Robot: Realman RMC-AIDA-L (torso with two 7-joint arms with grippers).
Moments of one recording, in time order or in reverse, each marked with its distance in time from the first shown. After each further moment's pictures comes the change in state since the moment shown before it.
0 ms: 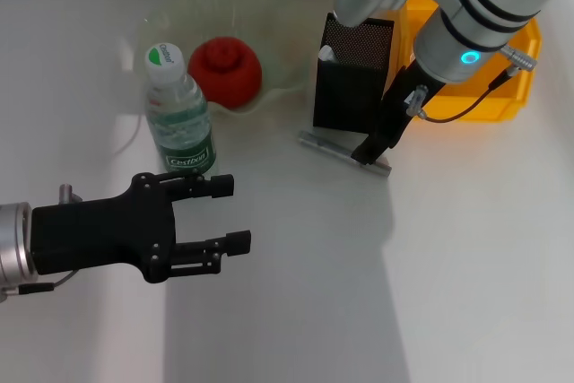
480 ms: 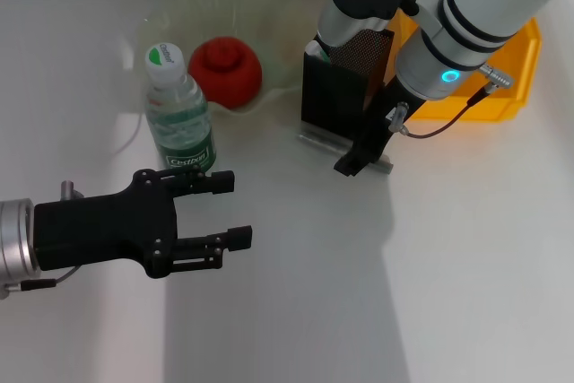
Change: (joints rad) left arm -0.005 -0.001 -0.001 -0.002 0.000 -0.015 -0.001; right arm 0.024 0.003 -0.034 0.105 0.089 0.075 -0.058
